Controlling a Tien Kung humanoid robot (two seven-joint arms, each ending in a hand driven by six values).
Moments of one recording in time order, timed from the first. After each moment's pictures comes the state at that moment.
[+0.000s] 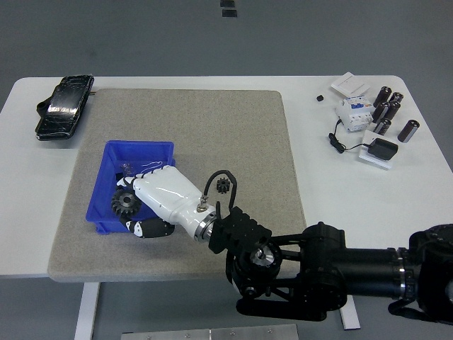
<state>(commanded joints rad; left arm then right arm) -0.09 0.29 -1.06 -0.30 0.92 0.10 0.54 0.83 0.00 0.09 1.36 -1.94 -0.42 -0.49</state>
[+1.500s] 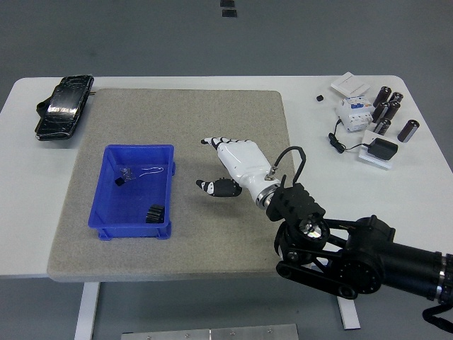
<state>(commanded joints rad) -0.09 0.28 -1.05 -0.30 0.91 0.10 0.54 0.72 -0.18 0.25 1.29 -1.90 -0.42 -0.50</state>
